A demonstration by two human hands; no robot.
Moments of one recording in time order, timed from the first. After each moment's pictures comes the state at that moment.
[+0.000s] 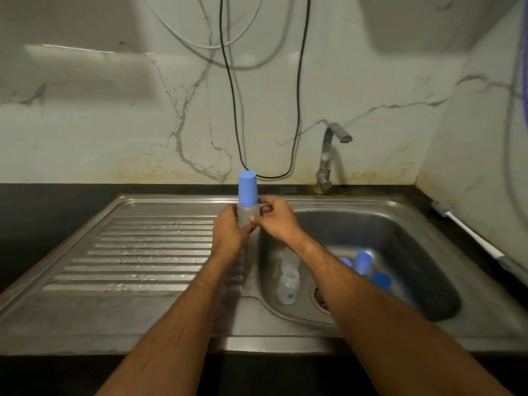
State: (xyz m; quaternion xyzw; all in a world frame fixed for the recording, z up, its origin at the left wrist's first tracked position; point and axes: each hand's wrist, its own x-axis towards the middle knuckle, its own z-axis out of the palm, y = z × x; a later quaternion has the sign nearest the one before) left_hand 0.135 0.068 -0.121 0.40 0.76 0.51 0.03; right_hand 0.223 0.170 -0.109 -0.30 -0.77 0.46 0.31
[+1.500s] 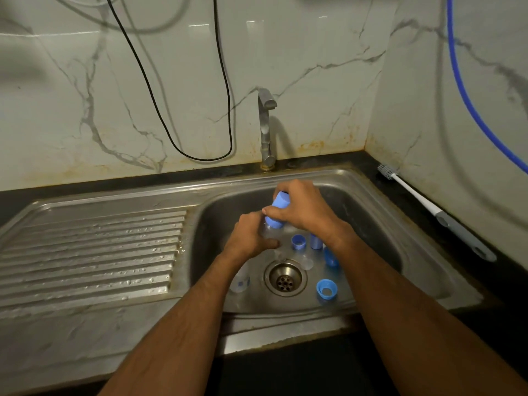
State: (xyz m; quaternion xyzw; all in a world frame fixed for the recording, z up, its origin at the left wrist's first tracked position) left_hand 0.253 0.167 -0.168 0.60 0.73 0.31 0.13; right_hand 0.394 0.241 -0.107 -0.35 -0.88 0.19 0.28
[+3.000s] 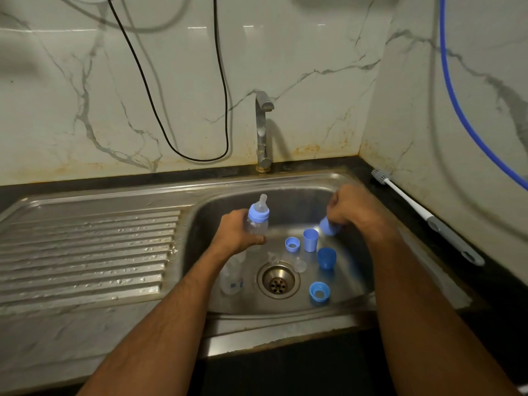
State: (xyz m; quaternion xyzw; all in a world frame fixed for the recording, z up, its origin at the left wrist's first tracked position) left_hand 0.244 0.163 -0.159 0.53 0.76 0.34 0.15; right_hand 0.468 0.269 -0.080 -0.59 -0.79 0.15 0.08
